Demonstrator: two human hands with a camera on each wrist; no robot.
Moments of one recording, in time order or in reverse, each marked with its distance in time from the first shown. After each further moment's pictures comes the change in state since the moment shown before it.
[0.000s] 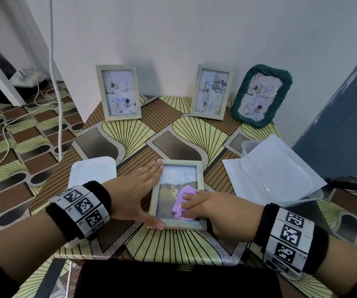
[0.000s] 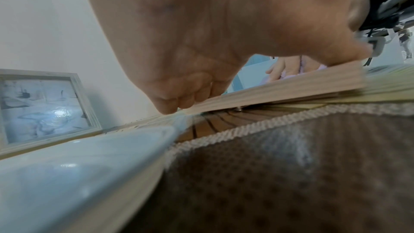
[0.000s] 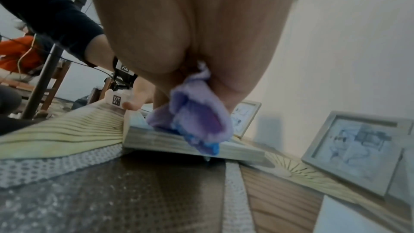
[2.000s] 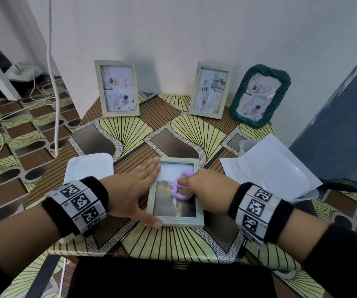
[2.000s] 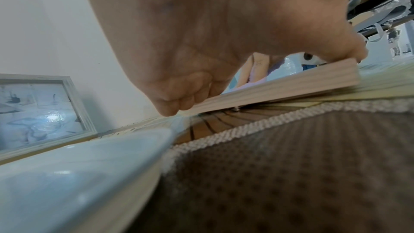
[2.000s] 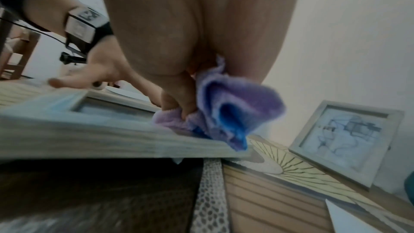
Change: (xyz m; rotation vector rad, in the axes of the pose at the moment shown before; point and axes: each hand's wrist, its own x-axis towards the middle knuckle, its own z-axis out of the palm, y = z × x) left_hand -0.001 0.001 0.000 0.005 -0.044 -0.005; right_hand 0.033 -0.002 -0.028 -0.238 -0.061 0.195
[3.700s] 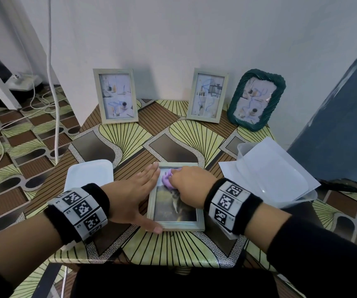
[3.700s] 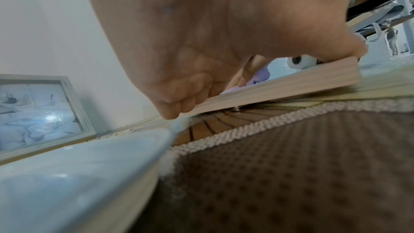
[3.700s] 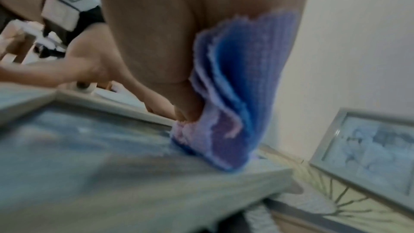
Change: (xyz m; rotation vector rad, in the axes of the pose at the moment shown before) left_hand 0.001 0.001 0.001 -0.054 0.008 0.019; right_hand 0.034 -0.015 -0.010 -0.121 -0.052 0.095
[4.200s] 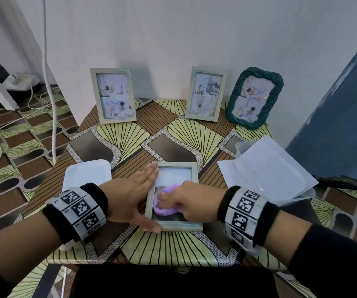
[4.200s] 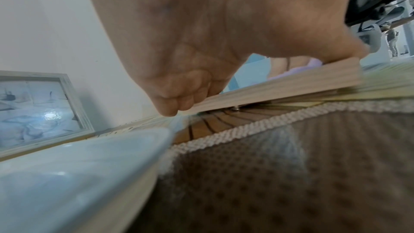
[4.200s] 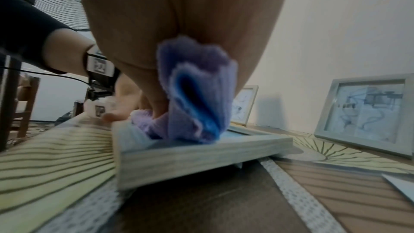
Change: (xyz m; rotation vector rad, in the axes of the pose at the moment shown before) left_hand 0.002 0.000 -0.001 0.057 0.026 0.003; right_hand -0.022 -0.001 0.016 0.318 0.002 -0.271
